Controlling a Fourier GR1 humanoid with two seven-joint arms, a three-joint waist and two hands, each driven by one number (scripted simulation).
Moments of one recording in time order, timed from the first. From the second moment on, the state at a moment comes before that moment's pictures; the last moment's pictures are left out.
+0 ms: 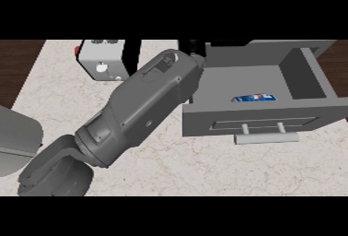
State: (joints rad) left arm -1.42 0.00 -0.60 -0.49 1.05 0.80 -0.29; right arm 0.13 -0.11 -0.49 -2.39 0.04 0.51 0.08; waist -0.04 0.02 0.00
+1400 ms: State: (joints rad) left arm -1.35 0.14 -0.60 -0.66 0.96 0.83 -0.12; right arm -0.43 -0.15 0.04 -1.52 1.07 0.08 -0.09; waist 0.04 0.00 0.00
